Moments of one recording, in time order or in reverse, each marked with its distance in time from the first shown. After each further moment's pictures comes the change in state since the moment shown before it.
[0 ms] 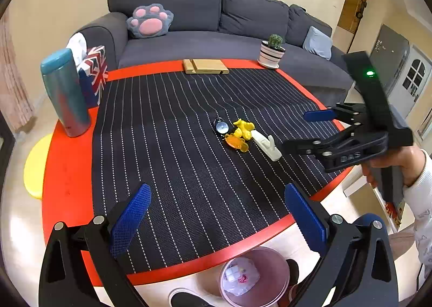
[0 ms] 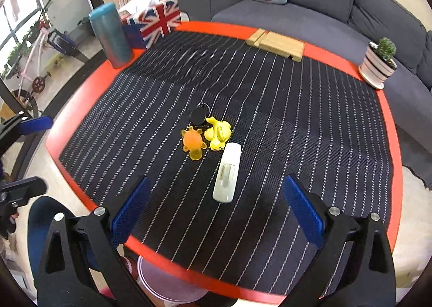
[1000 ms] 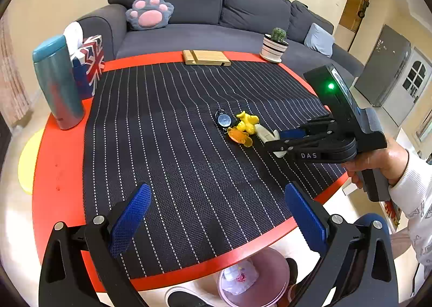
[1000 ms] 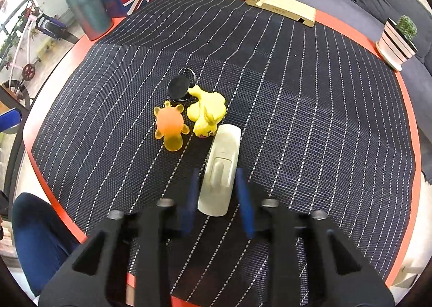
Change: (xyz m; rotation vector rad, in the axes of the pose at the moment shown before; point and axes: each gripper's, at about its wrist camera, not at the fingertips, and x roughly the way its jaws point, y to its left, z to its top) left arm 0.020 0.002 -0.001 -0.011 0.026 -0.013; right arm 0.063 -0.009 -0.002 0.010 0.131 -0.009
